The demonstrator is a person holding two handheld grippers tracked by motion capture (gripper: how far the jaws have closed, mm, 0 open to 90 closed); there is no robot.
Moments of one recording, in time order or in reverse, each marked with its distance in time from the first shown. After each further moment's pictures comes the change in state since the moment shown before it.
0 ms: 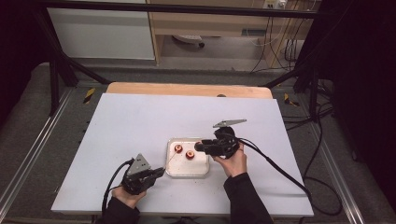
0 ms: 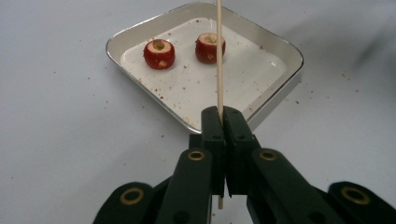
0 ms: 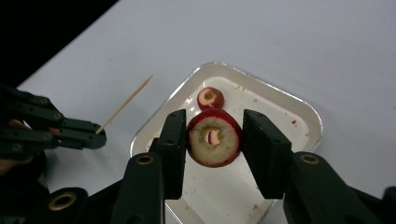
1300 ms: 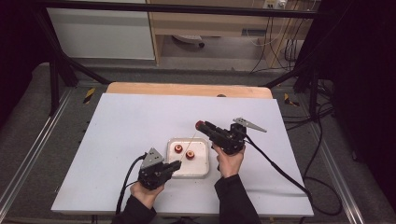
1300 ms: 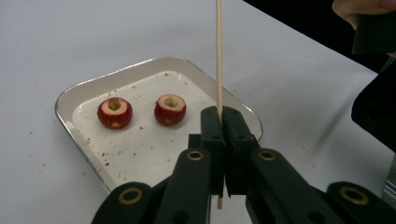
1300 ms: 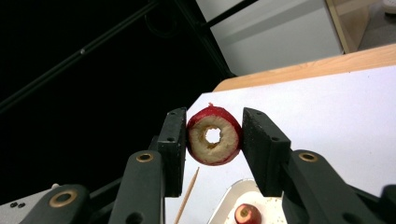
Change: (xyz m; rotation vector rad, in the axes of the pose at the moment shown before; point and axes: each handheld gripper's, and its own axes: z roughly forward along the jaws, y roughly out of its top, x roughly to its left) left arm -0.029 0.036 0.023 -0.121 -0.026 -0.111; right arm -0.004 -0.003 -0.013 -0.531 0.099 0.220
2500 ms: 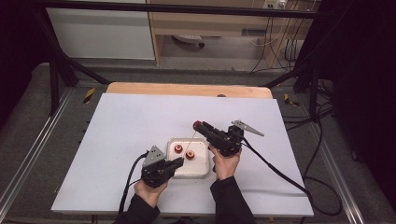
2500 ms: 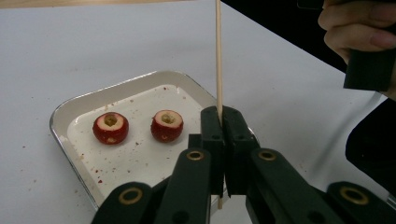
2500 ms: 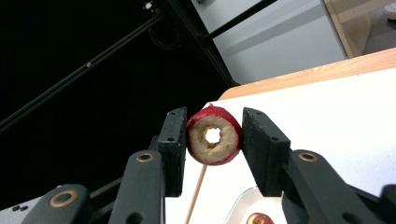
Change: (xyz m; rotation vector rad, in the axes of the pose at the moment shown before) left arm -0.002 0.005 0.006 -0.034 0.007 -0.028; right arm 0.004 -0.011 0.005 -0.044 0.016 0.026
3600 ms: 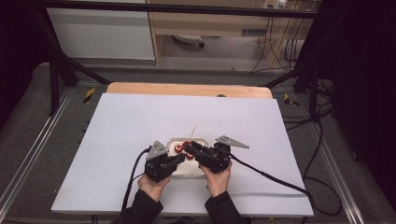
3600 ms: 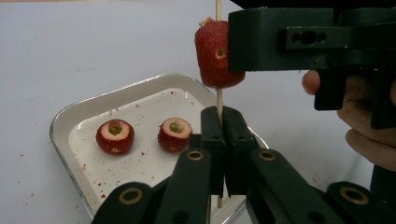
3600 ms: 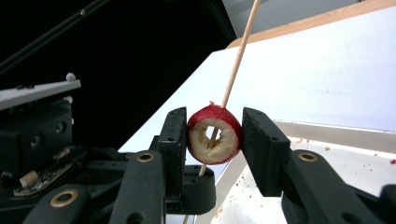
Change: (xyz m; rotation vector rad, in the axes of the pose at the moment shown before) left arm 0.008 0.006 0.014 0.018 0.011 -0.018; right arm 0.009 -0.052 0.005 0.167 0.003 -0.040
